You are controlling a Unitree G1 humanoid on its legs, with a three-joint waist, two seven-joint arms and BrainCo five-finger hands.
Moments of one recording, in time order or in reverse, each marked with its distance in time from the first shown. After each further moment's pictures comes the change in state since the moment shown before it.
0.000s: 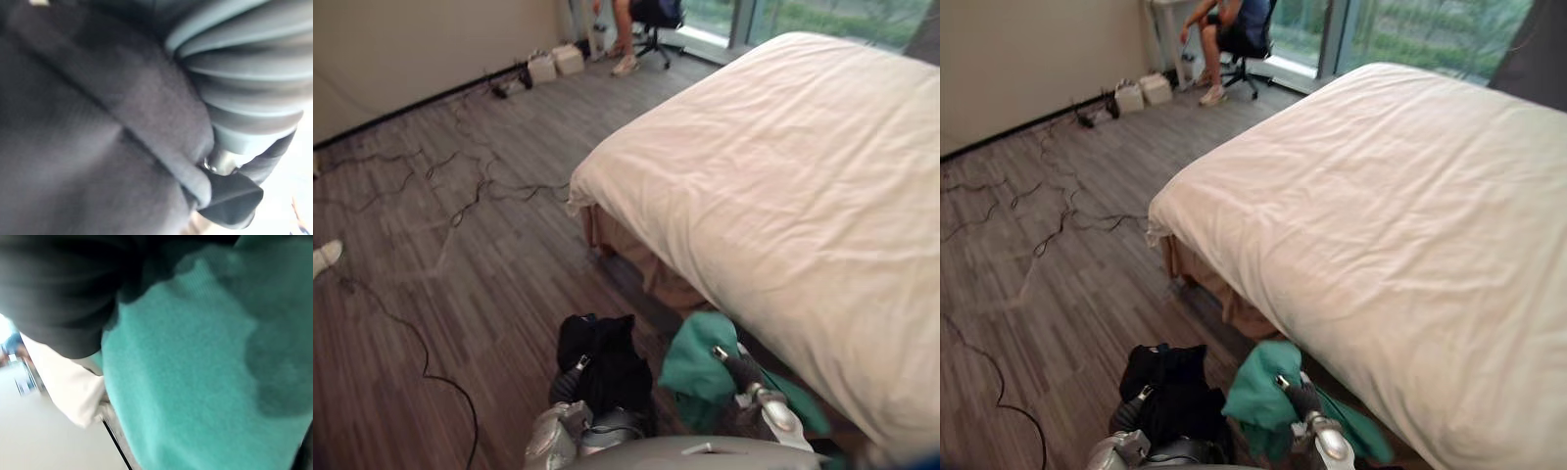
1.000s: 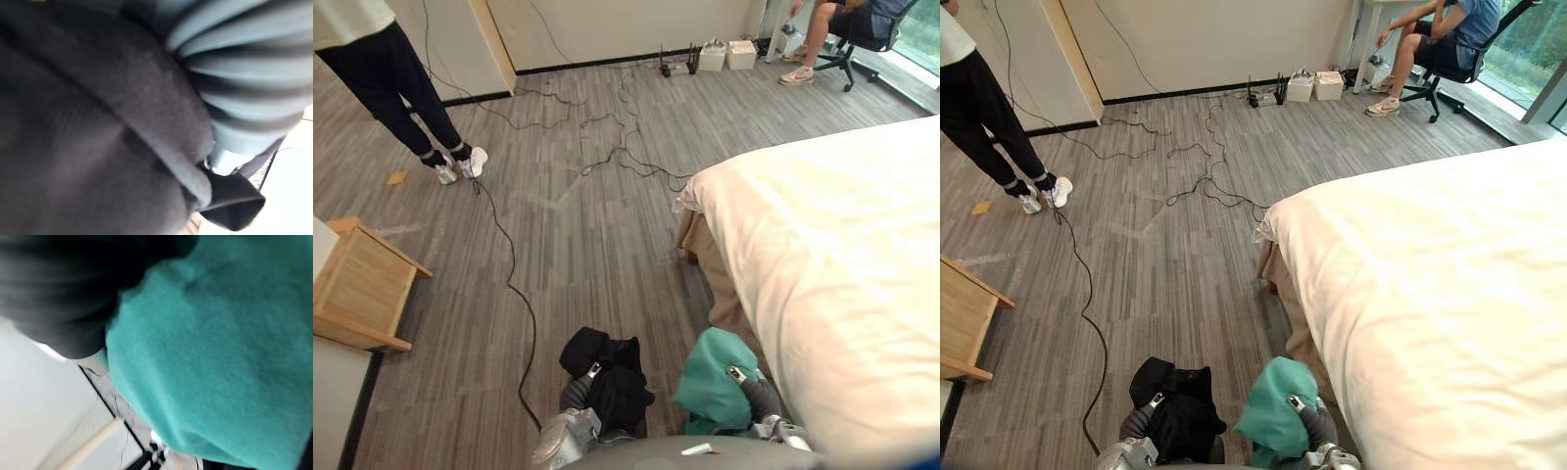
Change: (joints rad) left arm 0.086 0.051 -0.186 -0.114 -0.157 -0.009 0.046; right arm 0.287 -0.042 0.167 -0.380 0.266 0.095 0.036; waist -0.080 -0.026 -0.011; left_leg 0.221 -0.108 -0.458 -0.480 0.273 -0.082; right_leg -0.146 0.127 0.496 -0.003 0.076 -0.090
